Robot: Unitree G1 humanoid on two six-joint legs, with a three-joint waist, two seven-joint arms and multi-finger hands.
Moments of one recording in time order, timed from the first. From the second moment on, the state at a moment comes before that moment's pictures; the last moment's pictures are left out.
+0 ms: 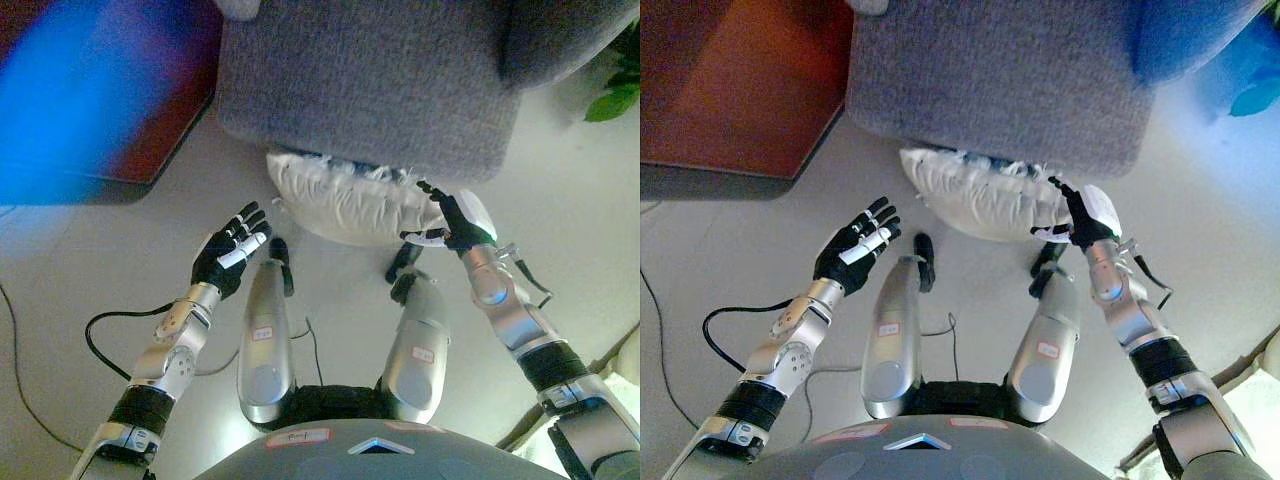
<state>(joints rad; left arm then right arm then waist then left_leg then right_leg) 0.03 0.49 -0.23 0.26 -0.85 -0.11 -0.14 -0.20 -0.62 0.35 0.27 -0.25 0.08 -0.18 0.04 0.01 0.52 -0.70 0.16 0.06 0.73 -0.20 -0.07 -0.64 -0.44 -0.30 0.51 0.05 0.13</state>
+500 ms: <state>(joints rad) 0.00 0.53 -0.23 0.10 -0.92 -0.18 -0.14 -0.35 -0.71 0.35 0.22 -0.24 0.10 -0.26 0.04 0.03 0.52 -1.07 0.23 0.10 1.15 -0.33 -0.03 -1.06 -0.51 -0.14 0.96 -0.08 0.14</state>
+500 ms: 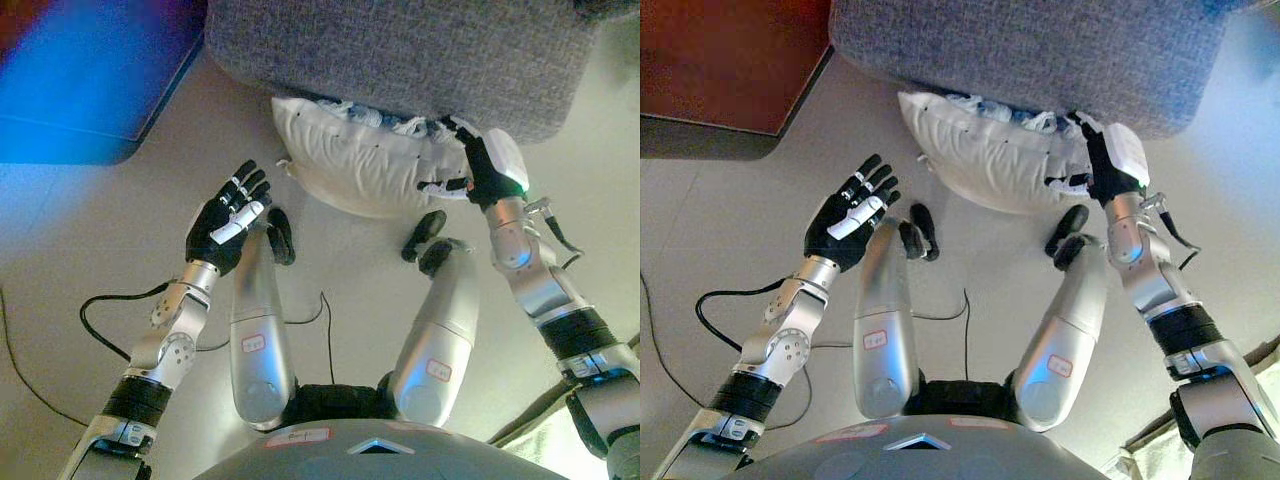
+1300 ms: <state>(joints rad) 0.03 0.54 -0.20 0.02 -0.96 -0.12 -0.16 -0.35 -0.78 0.25 0.07 -0.10 0.12 -0.05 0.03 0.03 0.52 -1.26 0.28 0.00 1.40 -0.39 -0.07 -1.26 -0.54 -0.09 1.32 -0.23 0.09</state>
